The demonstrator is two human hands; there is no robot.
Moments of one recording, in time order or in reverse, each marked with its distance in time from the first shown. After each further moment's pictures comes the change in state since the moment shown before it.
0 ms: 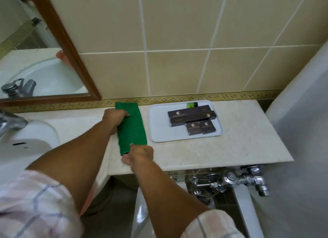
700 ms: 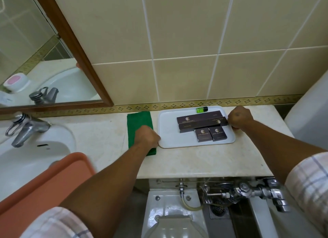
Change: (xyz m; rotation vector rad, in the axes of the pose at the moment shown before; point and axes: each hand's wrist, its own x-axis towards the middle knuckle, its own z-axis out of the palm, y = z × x) left_hand -0.070 -0.016 0.074 0.522 0.047 0.151; right_hand 0.044 -0.253 -0.224 -1.206 0.624 -0.709
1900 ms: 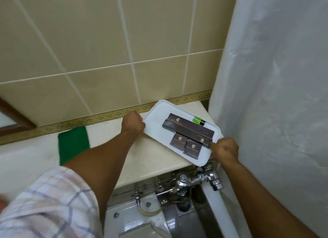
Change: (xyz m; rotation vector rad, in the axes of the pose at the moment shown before) left_hand -0.043 0.156 0.103 -0.018 0.003 0.434; right_hand -0.107 0.191 -0.045 0.536 0.275 0.368
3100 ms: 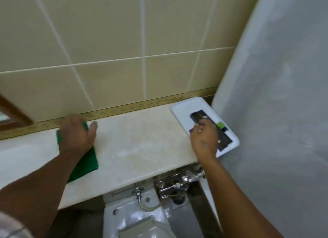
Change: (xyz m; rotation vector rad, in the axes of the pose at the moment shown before) left_hand 0.007 -0.165 -0.119 0.216 0.327 0.165; right_hand -0.069 -0.070 0.071 0.012 0.145 -0.290
